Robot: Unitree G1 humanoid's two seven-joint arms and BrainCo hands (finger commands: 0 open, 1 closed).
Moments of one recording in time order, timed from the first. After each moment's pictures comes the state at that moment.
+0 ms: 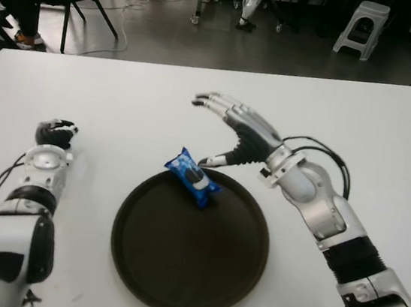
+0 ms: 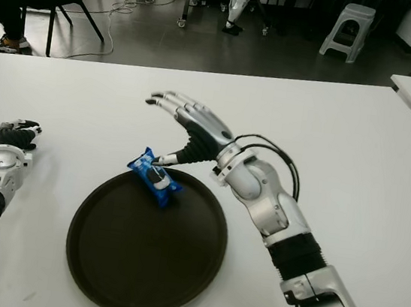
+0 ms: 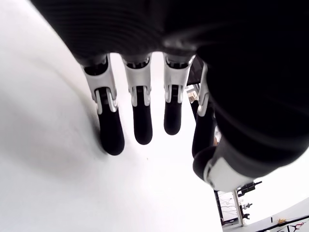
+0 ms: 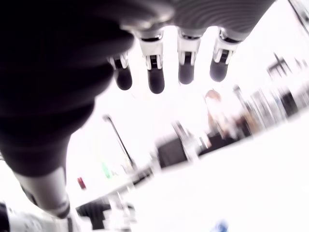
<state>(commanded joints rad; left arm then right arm) -0.73 0.34 0.21 1.33 0.06 -0.08 0.23 -0.53 -0.25 0.38 0.24 -0.56 -0.45 0.05</state>
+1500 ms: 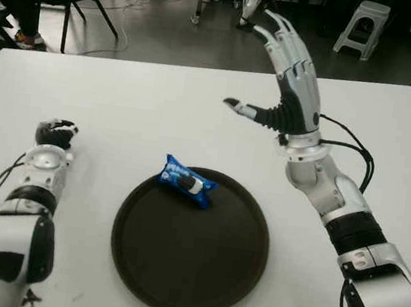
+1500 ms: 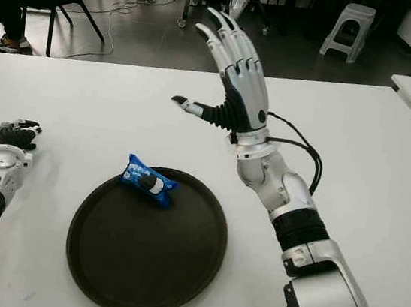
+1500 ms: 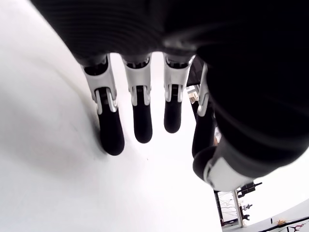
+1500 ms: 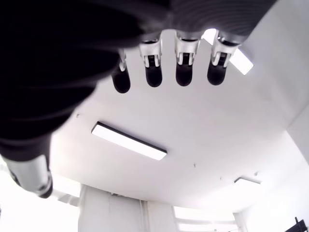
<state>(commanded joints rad) -0.73 0.33 0.21 1.33 0.07 -0.08 0.24 -0.72 -0.23 0.29 0.57 -0.79 -0.55 -0.75</state>
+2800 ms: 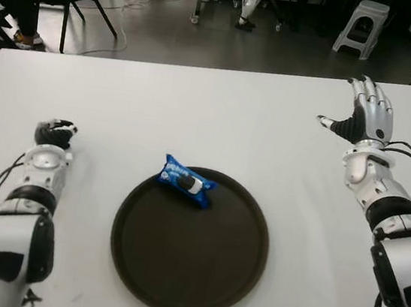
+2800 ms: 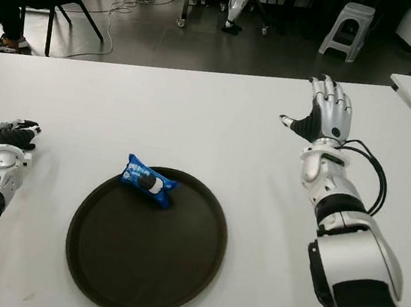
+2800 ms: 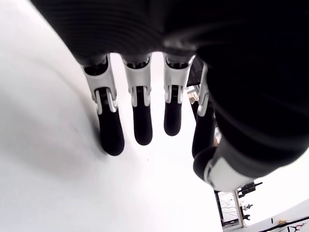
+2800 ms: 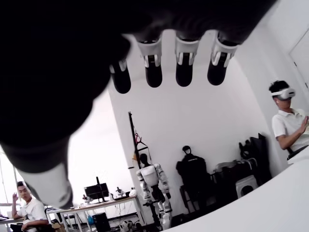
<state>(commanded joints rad) -0.73 0.35 0.23 1.34 0.05 -0.08 0.22 -0.89 -0.36 0.27 1.31 -0.65 -0.24 -0.66</state>
